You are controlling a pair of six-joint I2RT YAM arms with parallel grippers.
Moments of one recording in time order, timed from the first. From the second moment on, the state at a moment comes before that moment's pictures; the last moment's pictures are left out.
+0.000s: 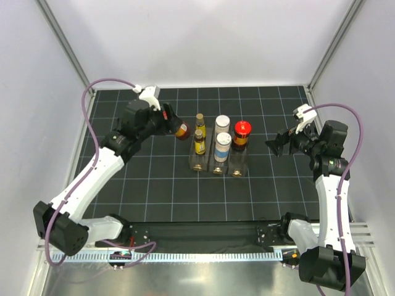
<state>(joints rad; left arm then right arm) -0.46 1.24 1.18 -0.35 0.02 -0.44 -0.25 0.89 0.88 -0.45 -0.77 -0.29</state>
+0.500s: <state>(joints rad) -0.84 1.36 1.30 -0.42 0.02 -0.44 -0.25 0.89 0.88 -0.45 -0.77 -0.29</state>
